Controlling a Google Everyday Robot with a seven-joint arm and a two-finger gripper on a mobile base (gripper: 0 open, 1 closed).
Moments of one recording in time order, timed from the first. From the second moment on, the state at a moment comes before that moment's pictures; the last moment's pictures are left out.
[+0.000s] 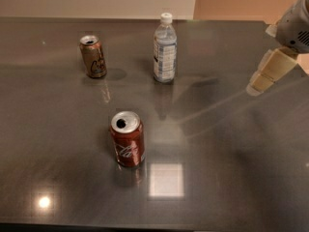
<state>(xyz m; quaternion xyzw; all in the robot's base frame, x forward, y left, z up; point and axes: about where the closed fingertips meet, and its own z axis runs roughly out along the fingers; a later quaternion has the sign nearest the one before) 0.536 -0.246 0.962 -0.52 0.82 -0.02 0.24</state>
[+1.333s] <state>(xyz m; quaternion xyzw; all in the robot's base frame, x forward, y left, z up) 0.694 -0.256 0.943 -0.44 0.81 -0.03 0.39</state>
